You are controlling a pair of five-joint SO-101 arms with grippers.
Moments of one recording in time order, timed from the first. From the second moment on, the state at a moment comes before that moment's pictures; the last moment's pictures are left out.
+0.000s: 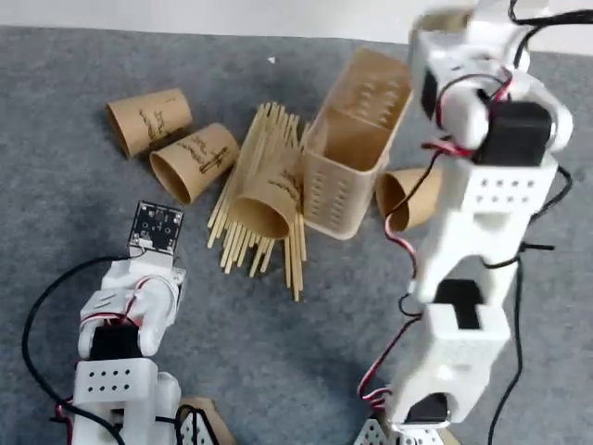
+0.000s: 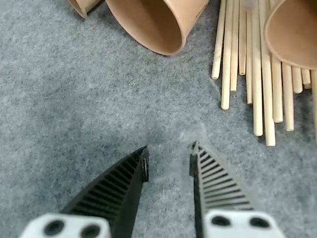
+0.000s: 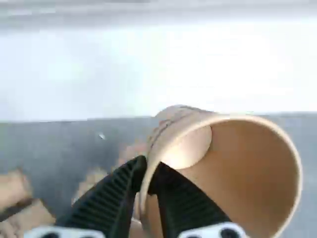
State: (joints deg) left arm -11.0 -73.5 84.4 45.6 -12.2; right arm -8.5 21.3 -79.9 91.1 -2.1
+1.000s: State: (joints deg) left arm -11.0 -73.5 84.4 45.6 -12.2; right arm -15.6 33.9 -82.1 99.9 -1.5
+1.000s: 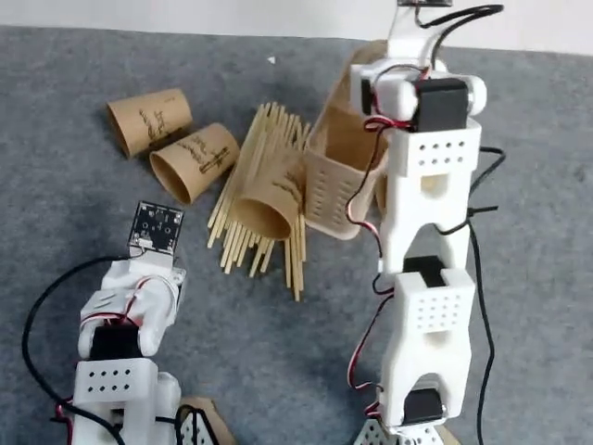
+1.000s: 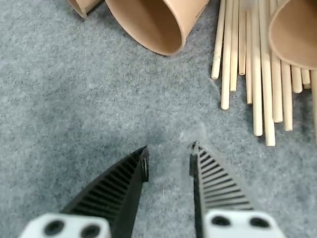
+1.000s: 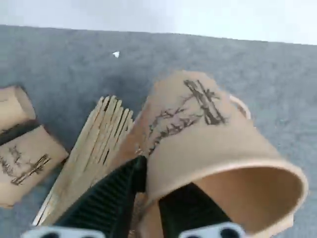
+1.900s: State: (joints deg) left arm -11.0 -73.5 84.4 45.6 -12.2; right arm -17.5 28.6 -79.3 100.0 0.7
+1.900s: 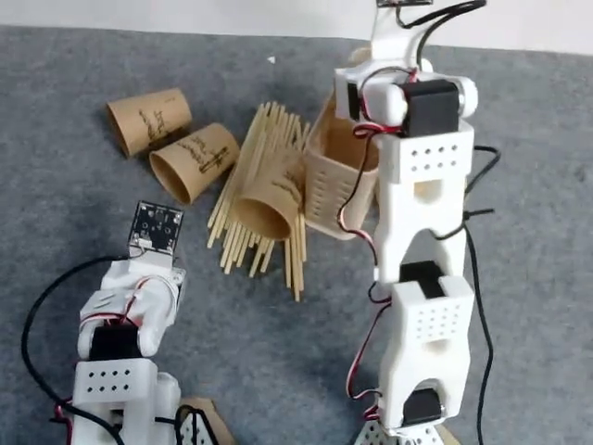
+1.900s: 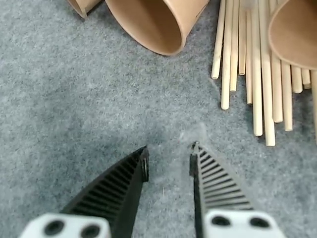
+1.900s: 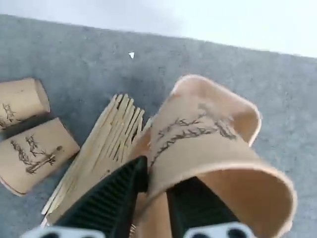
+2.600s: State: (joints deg) left arm -11.0 -73.5 84.4 45.6 -12.2; right arm -15.6 33.1 -74.6 91.3 12.9
